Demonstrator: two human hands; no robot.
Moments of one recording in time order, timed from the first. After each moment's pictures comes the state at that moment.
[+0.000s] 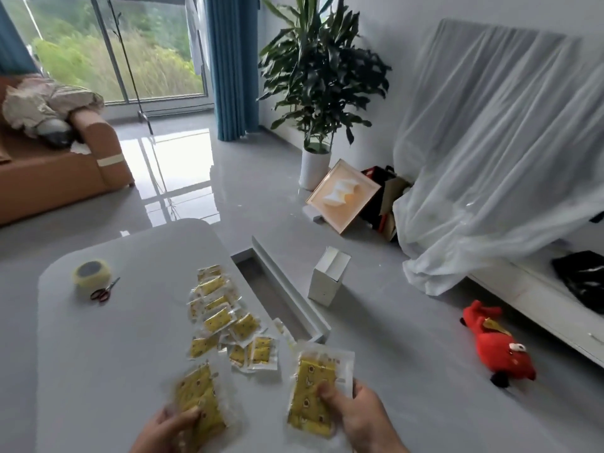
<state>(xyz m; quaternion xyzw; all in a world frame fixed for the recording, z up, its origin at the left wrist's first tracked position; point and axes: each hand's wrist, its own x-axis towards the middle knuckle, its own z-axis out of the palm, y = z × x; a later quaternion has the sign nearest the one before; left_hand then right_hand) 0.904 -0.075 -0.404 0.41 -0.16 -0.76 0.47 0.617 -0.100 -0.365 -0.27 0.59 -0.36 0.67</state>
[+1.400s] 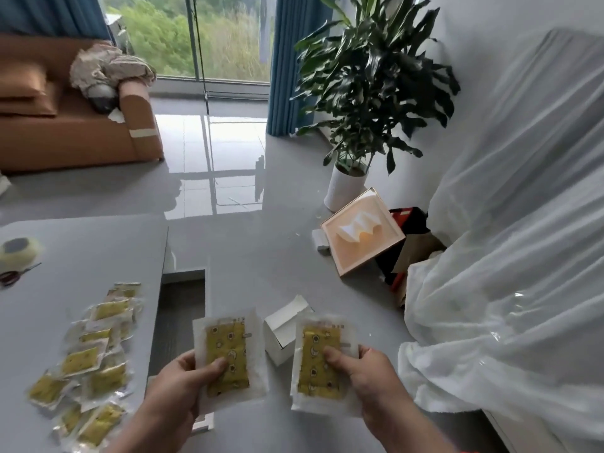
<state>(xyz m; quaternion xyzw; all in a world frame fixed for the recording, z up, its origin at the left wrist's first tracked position) 0.501 -0.486 -0.350 0.58 0.00 -0.58 0.57 0.272 -0.594 -0.314 -0.37 0.57 -0.24 0.69</state>
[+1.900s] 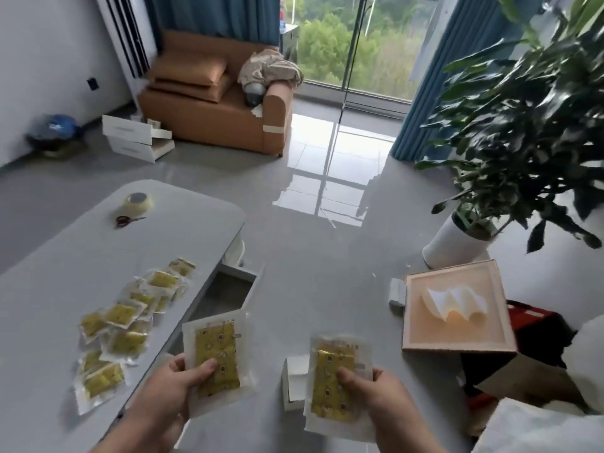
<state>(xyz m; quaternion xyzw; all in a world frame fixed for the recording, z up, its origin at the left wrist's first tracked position) 0.476 -0.632 -0.365 0.57 0.15 -0.40 0.70 0.308 -0.860 -0.342 -0.48 0.50 -0.03 0.73</state>
